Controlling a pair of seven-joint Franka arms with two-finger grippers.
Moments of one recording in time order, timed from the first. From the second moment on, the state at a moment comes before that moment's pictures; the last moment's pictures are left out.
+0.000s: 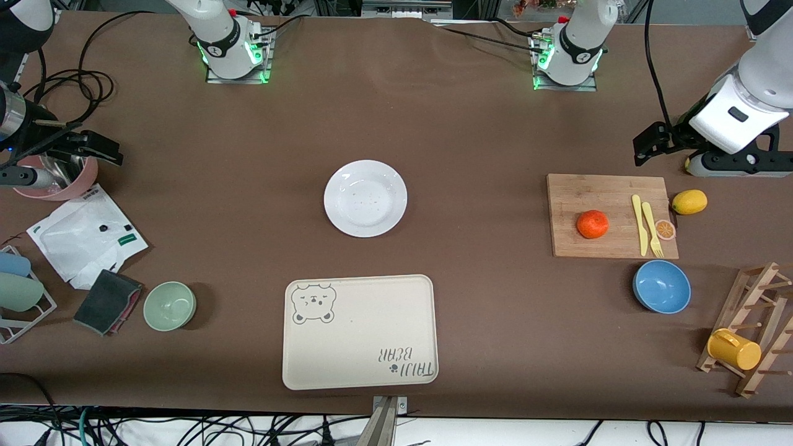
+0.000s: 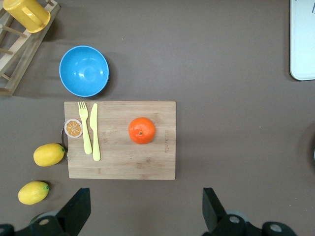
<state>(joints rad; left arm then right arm) 0.09 0.01 -0.20 -1.63 0.03 1.61 -0.11 0.01 0.08 -0.01 -1.59 -0.01 1.54 0.04</state>
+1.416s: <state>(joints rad) 0.09 0.08 -0.20 -1.60 0.03 1.58 -0.11 0.01 0.08 -0.01 -1.59 -0.01 1.54 0.04</state>
